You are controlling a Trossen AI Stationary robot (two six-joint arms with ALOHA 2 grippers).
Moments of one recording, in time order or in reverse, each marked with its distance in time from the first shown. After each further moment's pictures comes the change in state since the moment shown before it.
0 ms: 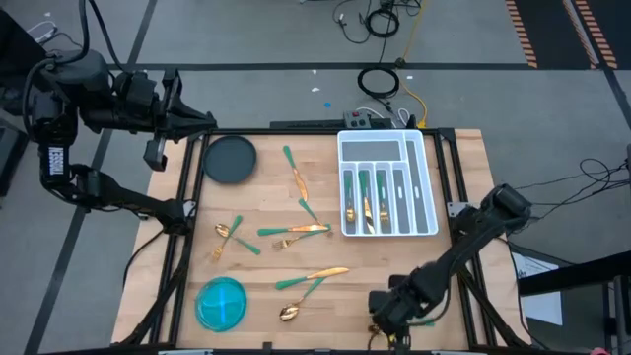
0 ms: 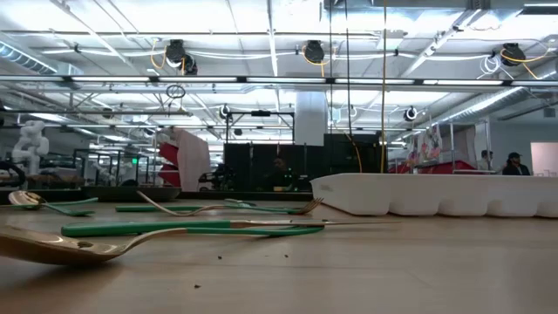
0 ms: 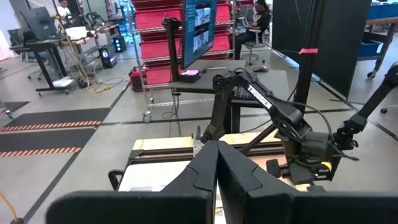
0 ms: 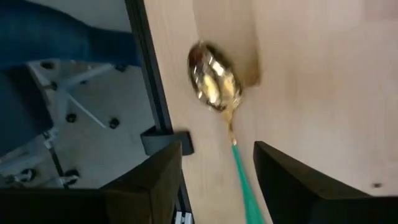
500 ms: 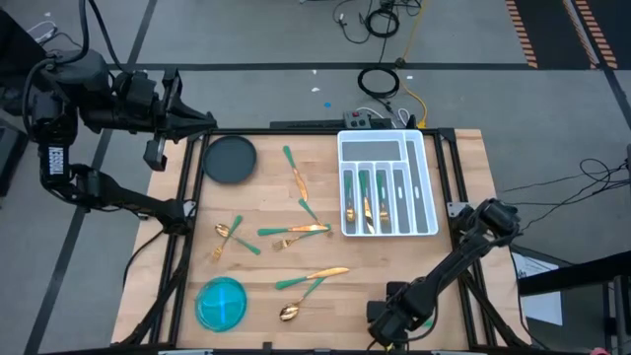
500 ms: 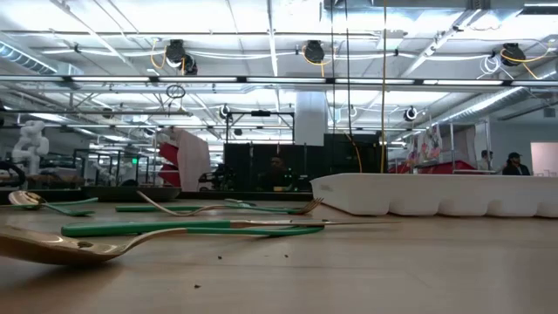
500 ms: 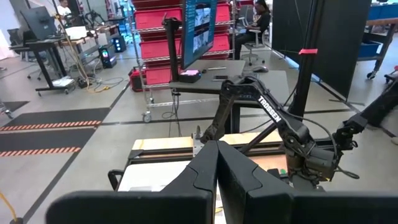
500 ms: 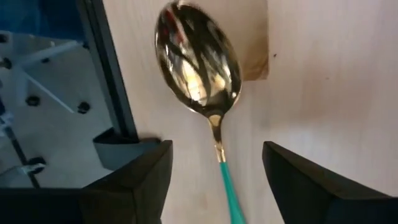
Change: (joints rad) left arm 0.000 0.000 0.000 0.000 0.000 -0.003; right arm 0.033 0.147 0.000 0.029 -0.001 -0.052
